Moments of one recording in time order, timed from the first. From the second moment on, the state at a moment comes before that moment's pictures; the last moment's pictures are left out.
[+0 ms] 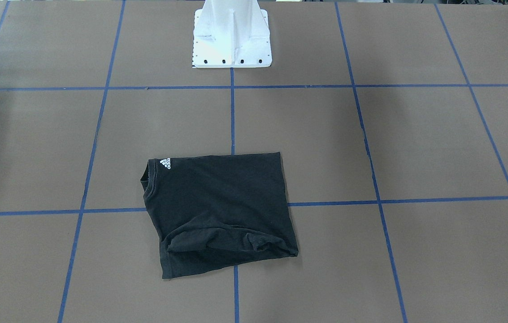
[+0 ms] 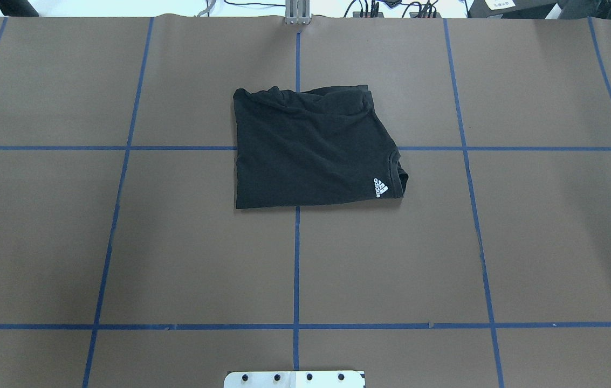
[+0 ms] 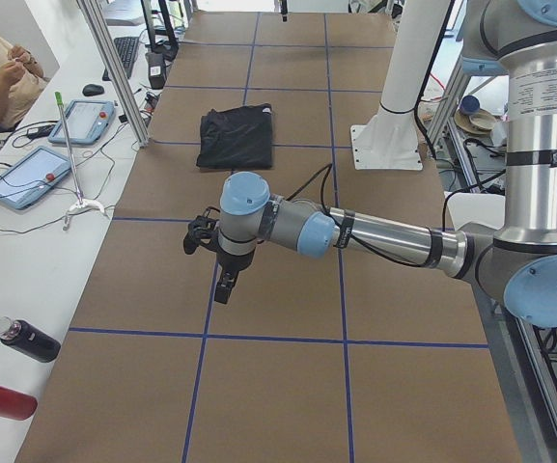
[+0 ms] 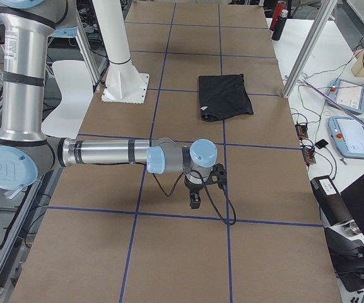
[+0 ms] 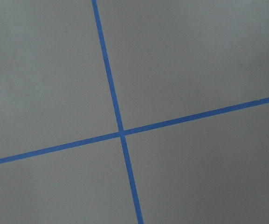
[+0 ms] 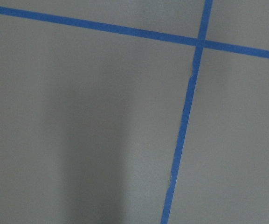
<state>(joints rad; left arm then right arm) -1.51 -1.49 -1.83 -1.71 -2.26 -0.04 1.44 -1.70 1.76 -1.60 2.37 -0.06</state>
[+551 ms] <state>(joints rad) -1.52 -1.48 -1.81 -1.71 -2.35 -0.04 1.48 -1.70 1.88 -1.73 2.28 -0.07</state>
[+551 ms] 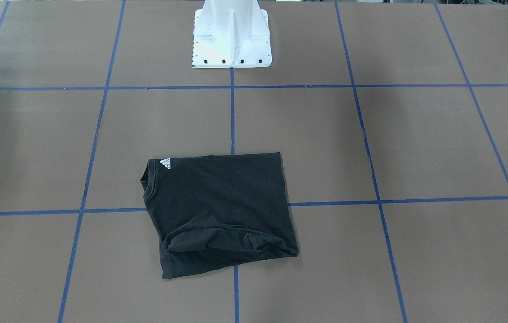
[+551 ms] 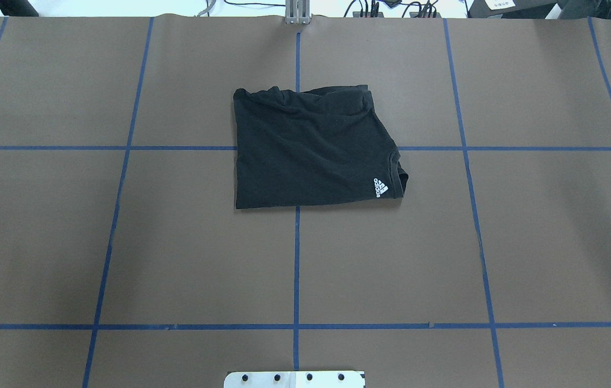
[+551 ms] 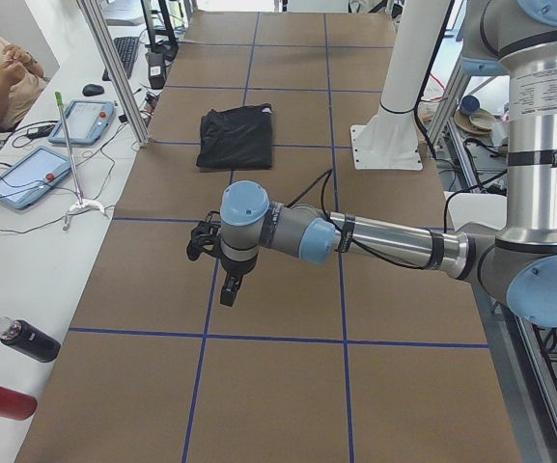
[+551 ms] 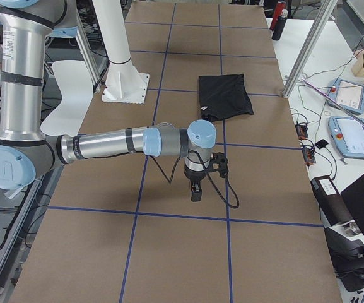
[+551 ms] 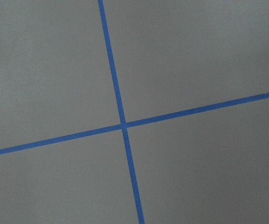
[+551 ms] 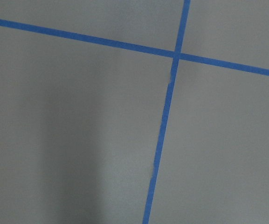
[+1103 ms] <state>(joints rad) -1.52 -1.46 -1.83 -1.72 -2.36 -0.04 1.47 -1.69 1.88 -1.74 2.27 -0.06</state>
